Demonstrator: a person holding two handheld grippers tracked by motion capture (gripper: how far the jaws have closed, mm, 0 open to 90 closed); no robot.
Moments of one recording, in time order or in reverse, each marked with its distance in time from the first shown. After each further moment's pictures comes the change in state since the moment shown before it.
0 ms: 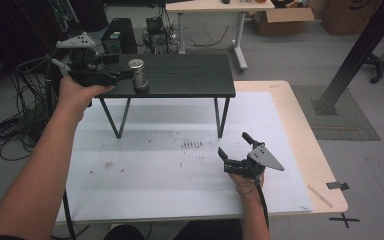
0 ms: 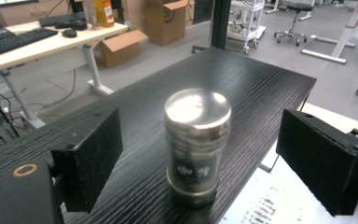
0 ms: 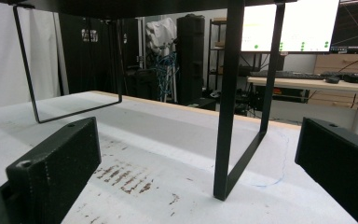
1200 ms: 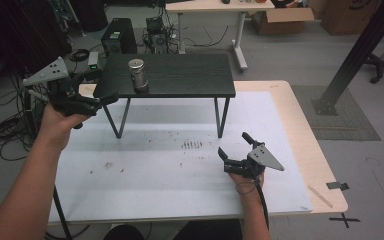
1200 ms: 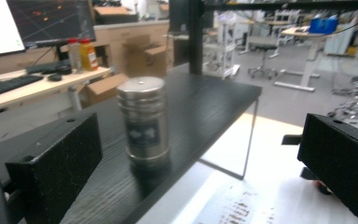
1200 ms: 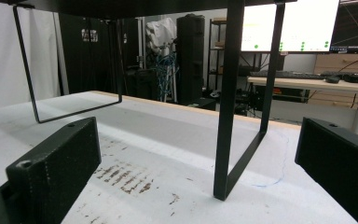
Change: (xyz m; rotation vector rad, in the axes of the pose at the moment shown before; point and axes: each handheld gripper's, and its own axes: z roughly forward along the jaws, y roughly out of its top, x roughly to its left) left arm -0.026 -0.049 -0.048 -0.204 -0.092 0.040; right arm 0.000 0.000 0.000 0.001 0.000 0.001
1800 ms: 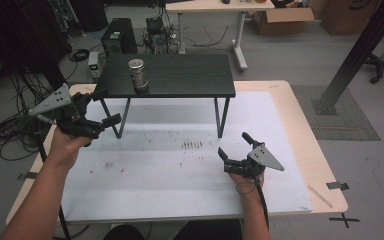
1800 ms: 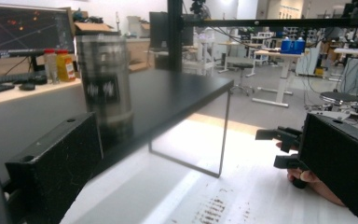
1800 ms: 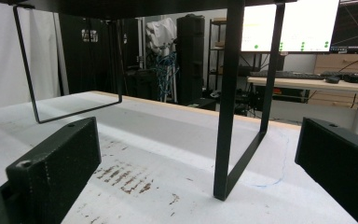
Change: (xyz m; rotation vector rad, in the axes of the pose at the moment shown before) left arm -0.014 -0.058 -0.004 -0.088 -0.072 -0.027; right arm 0.000 0.000 0.000 -0.001 0.000 -0.001
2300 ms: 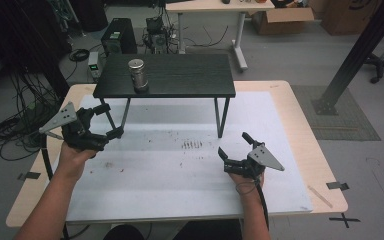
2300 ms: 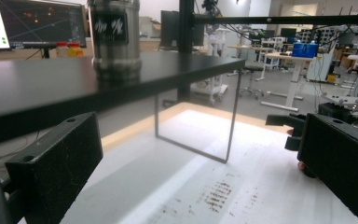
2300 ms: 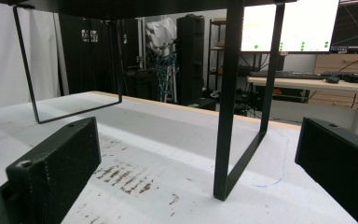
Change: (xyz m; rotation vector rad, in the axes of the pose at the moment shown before) left arm -0.002 -0.047 -0.004 -0.018 0.045 -0.023; right arm 0.000 0.000 0.000 0.000 0.000 0.001
